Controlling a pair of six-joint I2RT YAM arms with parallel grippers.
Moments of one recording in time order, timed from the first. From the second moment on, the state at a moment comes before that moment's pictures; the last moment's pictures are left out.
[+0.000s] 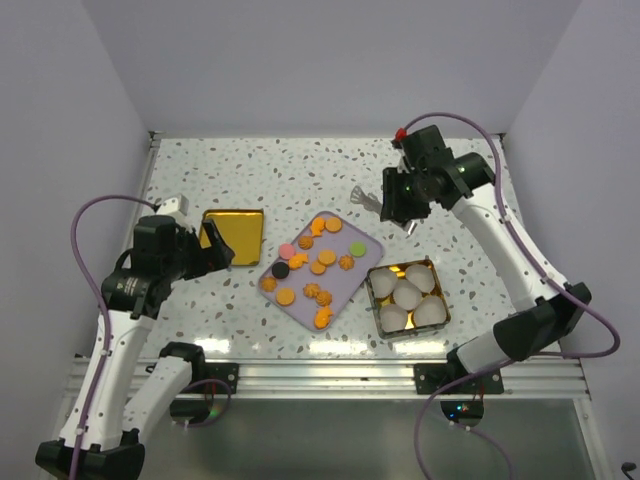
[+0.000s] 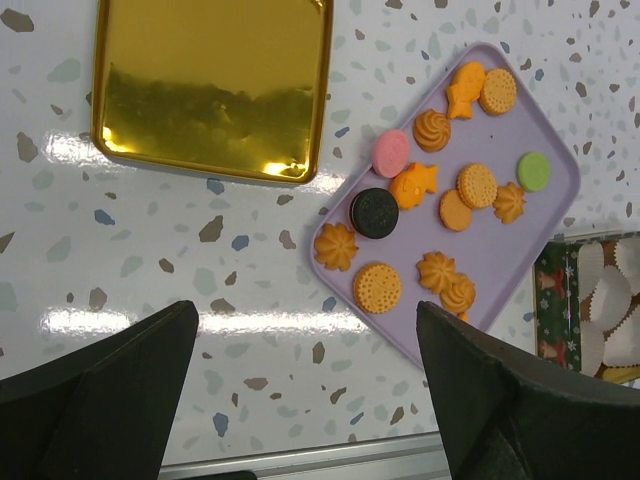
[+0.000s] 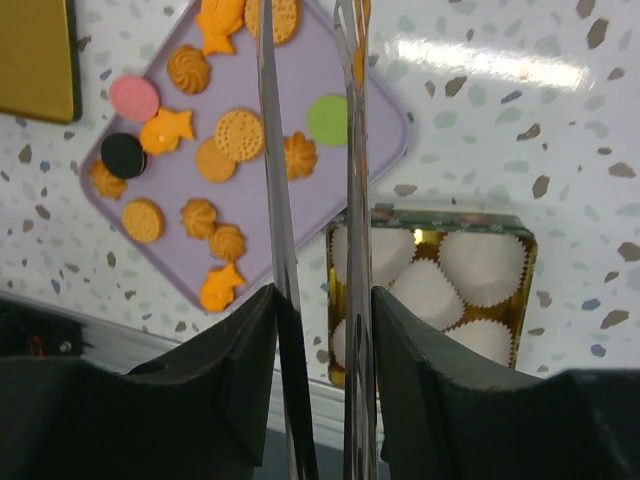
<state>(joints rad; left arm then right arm) -0.14 0.75 0.93 -0.90 0.06 -0.44 0.43 1.52 1.70 -1.16 0.00 0.36</state>
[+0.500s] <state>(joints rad) -0.14 0.72 0.87 -0.88 0.10 -0.47 0.74 1.45 1.57 -1.27 0.06 0.45</state>
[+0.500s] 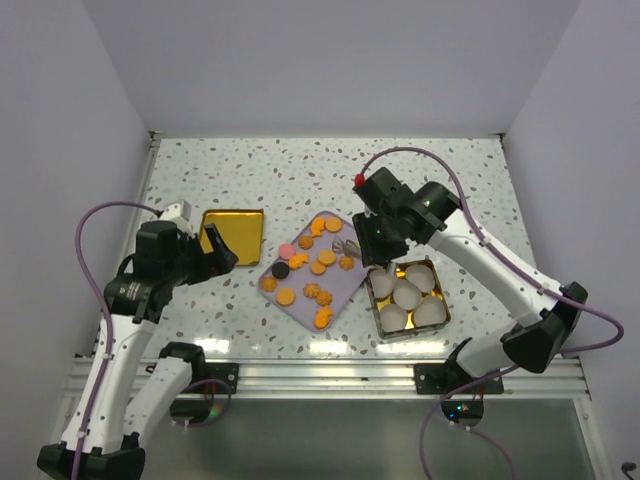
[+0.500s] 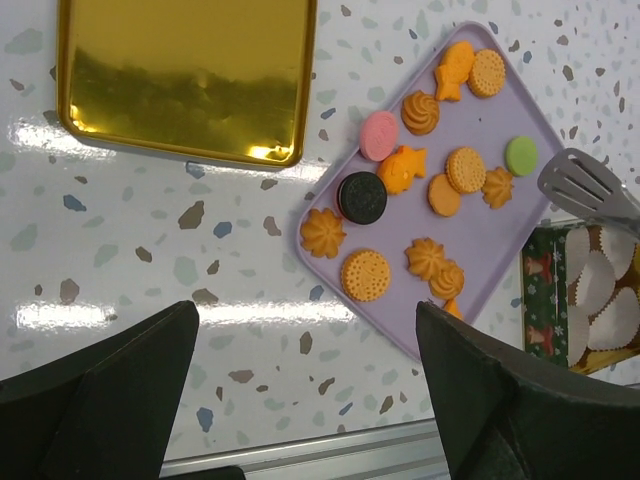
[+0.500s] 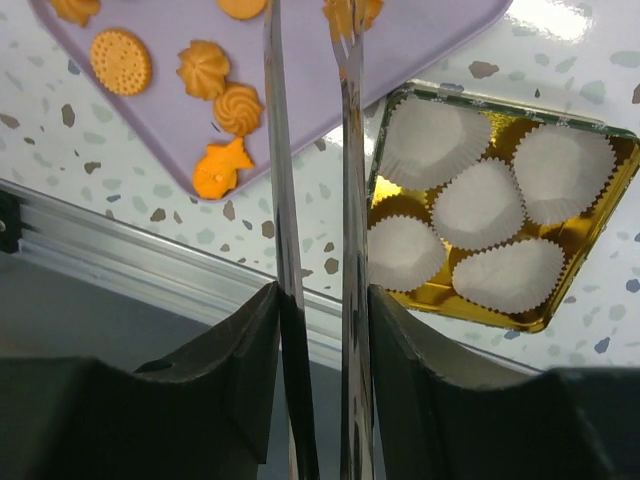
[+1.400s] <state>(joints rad) -0.41 1.08 1.11 -0.59 0.42 -0.83 0.91 1.53 1.78 -1.23 0.14 0.57</state>
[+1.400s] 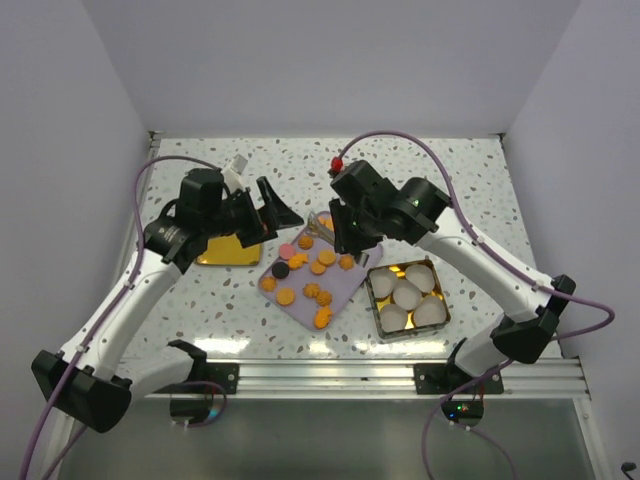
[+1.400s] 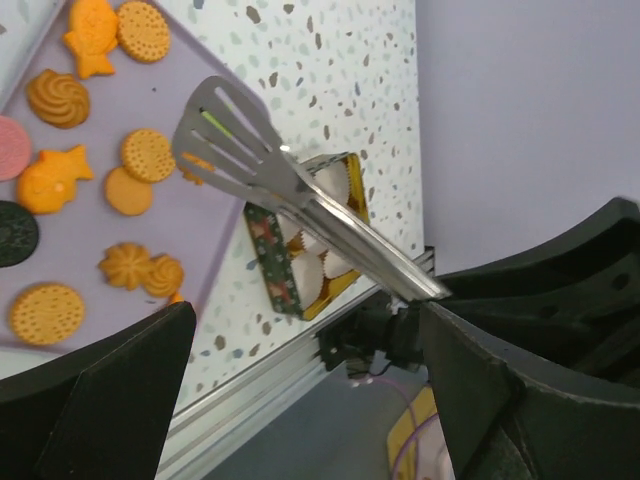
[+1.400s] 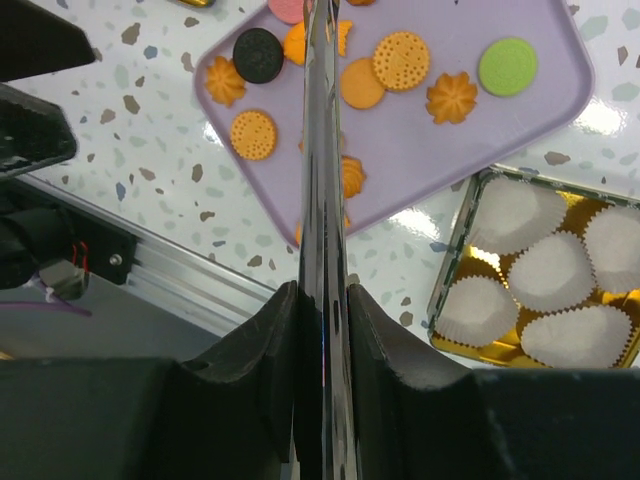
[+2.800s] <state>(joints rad) -0.65 1.45 1.46 -0.53 0.17 -1.32 0.95 1.37 1.72 -1.01 0.21 0.59</state>
